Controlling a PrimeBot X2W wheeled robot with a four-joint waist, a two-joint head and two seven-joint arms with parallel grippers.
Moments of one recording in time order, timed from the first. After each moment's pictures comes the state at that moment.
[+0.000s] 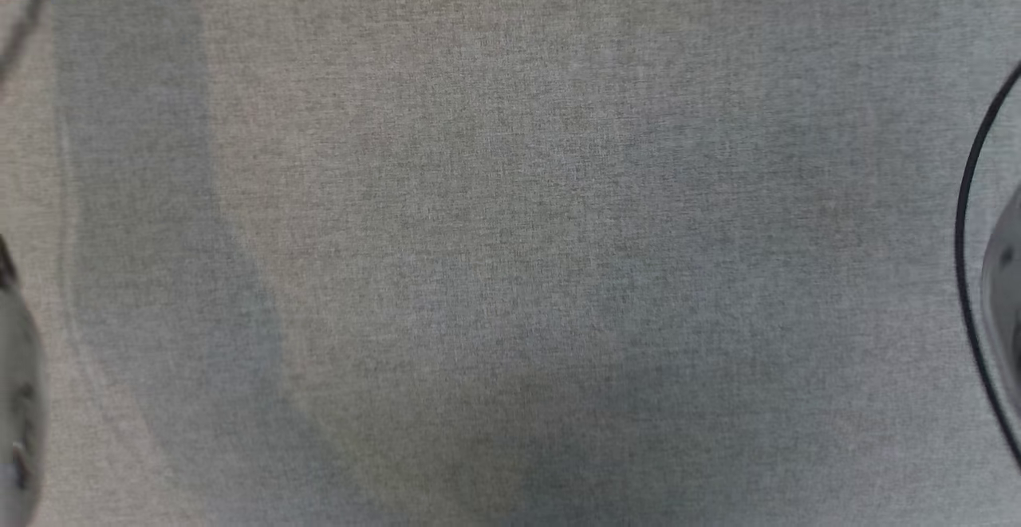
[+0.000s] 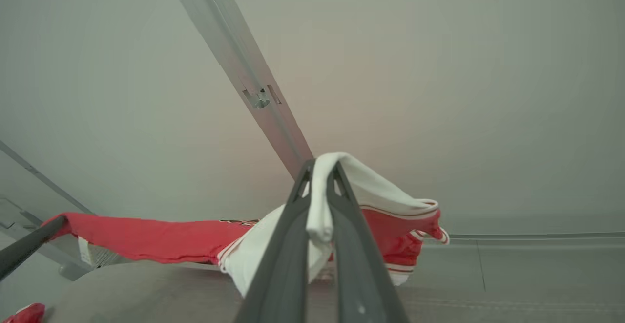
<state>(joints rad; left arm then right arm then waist) -1.46 0.27 -0.15 0.68 -0.69 -0.12 0.22 -1.46 -0.15 0.00 0.42 0.49 0.13 0.35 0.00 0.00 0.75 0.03</state>
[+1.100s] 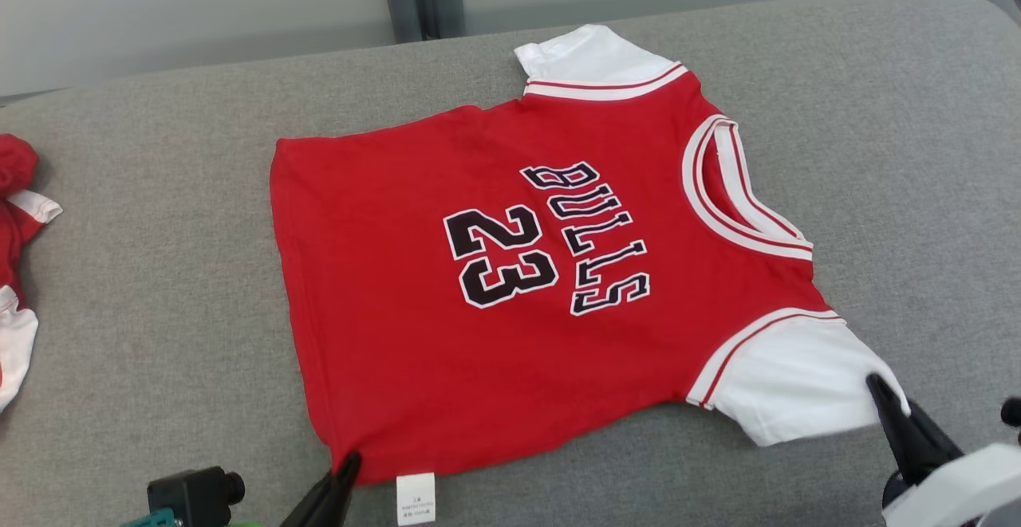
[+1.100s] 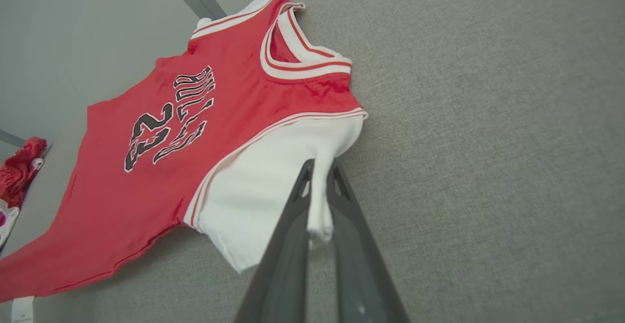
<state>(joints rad) 0.25 0.37 -0.34 -0.27 -0.88 0.11 0.20 0.27 -0.15 -0.13 -0.23 0.61 0.13 0.25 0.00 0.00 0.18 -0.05</state>
